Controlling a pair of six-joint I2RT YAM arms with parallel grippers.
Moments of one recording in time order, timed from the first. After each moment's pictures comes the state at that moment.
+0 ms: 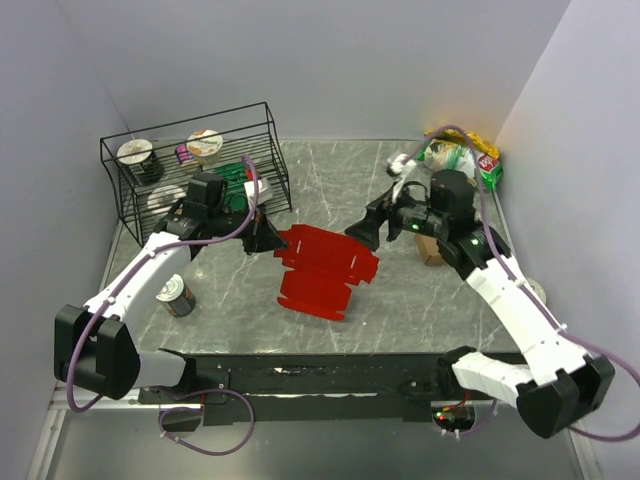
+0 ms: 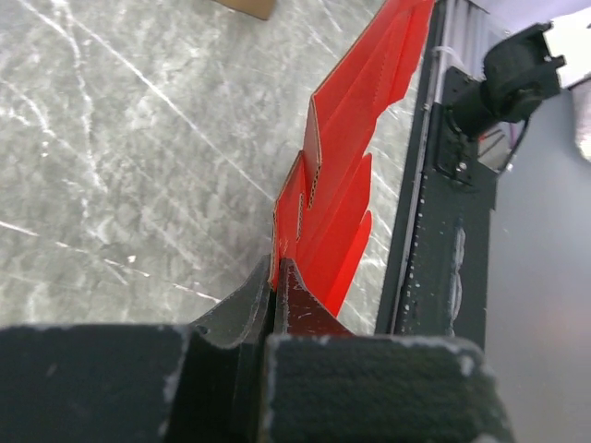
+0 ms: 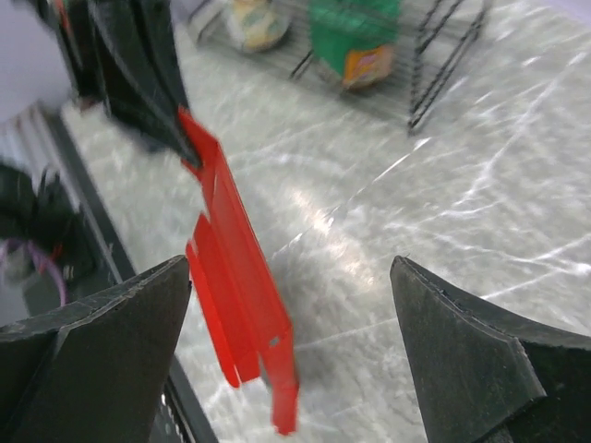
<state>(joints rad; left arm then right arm) -0.31 1.31 1.04 -0.37 1.01 0.20 0.40 1.06 1.11 -0.35 -0.57 0.03</state>
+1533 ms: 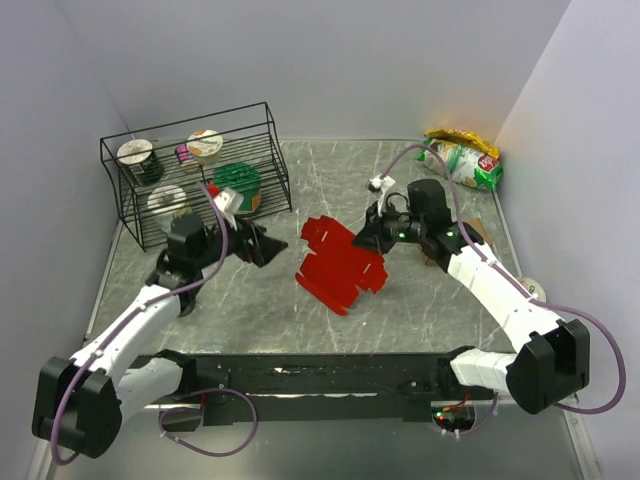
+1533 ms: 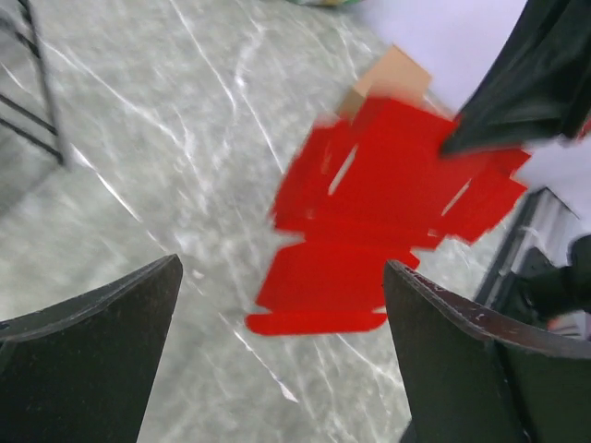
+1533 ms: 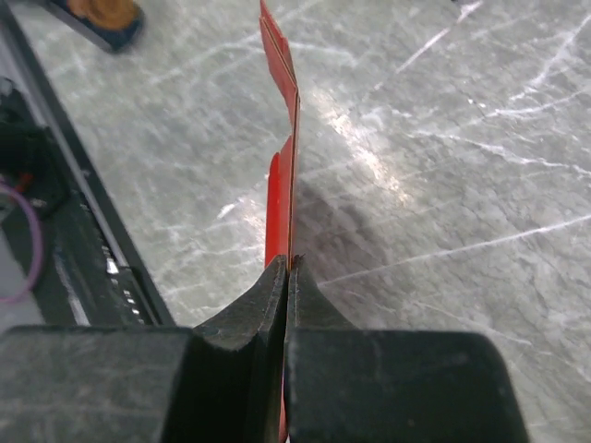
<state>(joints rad) -0.32 1.02 0.69 0.15 0.57 -0.28 0.41 1.22 1.00 -0.39 -0.60 -0.05</state>
